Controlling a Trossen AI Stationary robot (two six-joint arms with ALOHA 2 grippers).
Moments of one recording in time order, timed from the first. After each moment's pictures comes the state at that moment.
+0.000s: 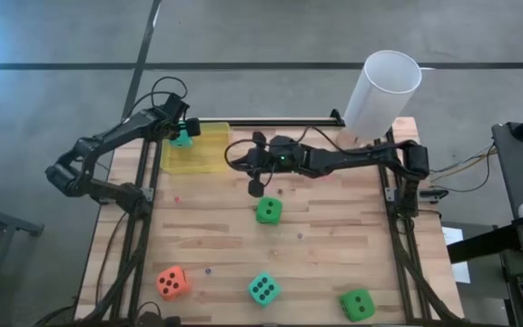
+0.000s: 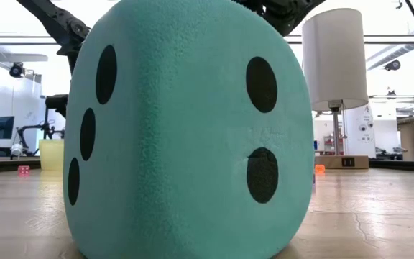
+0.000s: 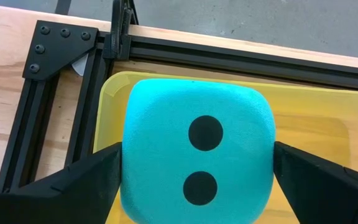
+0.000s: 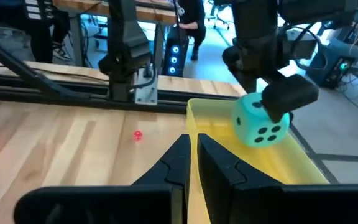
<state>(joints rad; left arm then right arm) 0.96 1.33 0.87 -0.68 -0.31 -0.68 -0.16 1.87 1.33 0.29 -0.05 -0.14</state>
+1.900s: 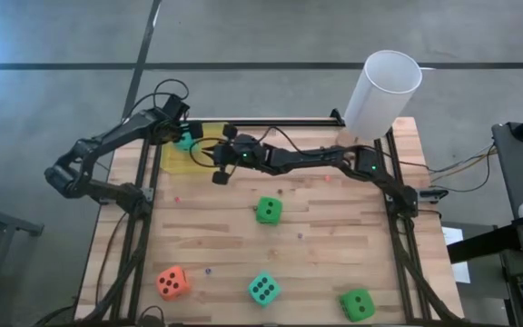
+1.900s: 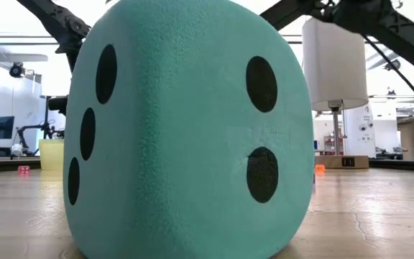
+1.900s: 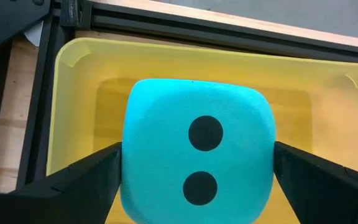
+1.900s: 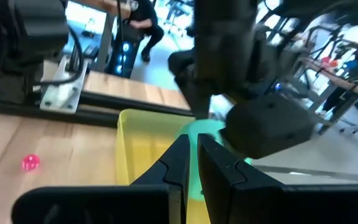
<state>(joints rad) 0.94 1.31 0.87 -0.70 -0.18 -0.71 -0.19 2.35 1.85 0.31 0.11 -0.33</state>
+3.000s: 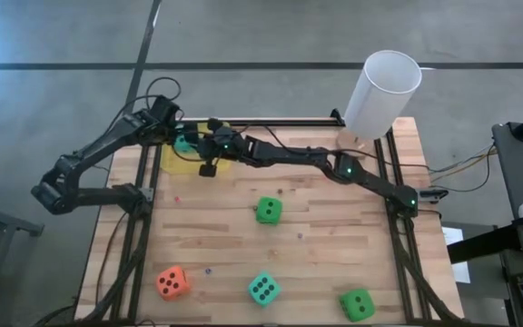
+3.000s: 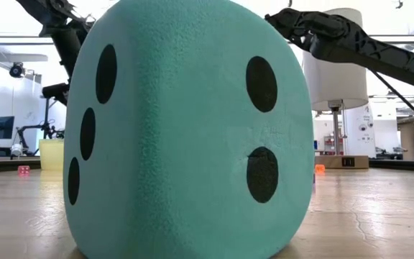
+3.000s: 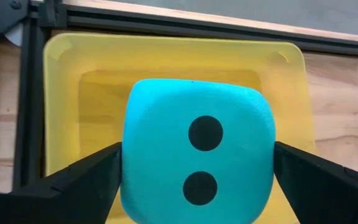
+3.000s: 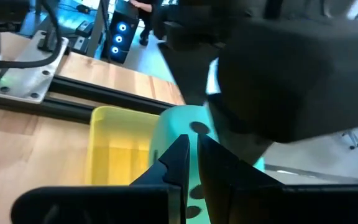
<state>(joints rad) 0.92 1.13 0.87 -0.79 -0.08 -0.65 -0.22 2.62 2.35 0.03 0.11 -0.40</state>
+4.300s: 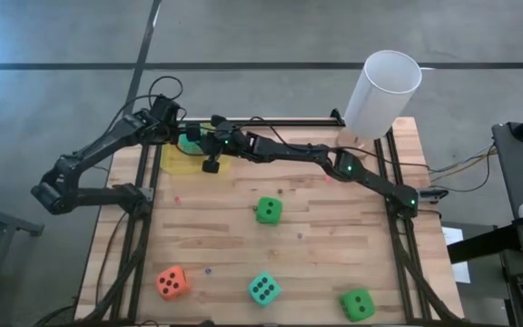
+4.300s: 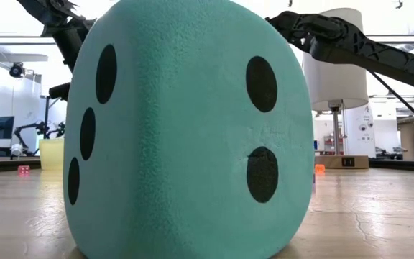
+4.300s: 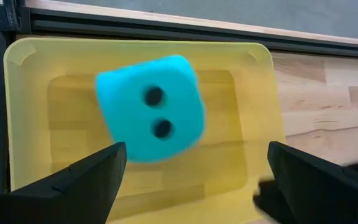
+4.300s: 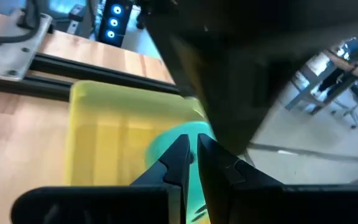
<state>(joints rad) 0.90 1.13 0.87 -0.74 -0.03 -0.65 -0.25 2.62 2.35 -0.03 0.11 -0.39</state>
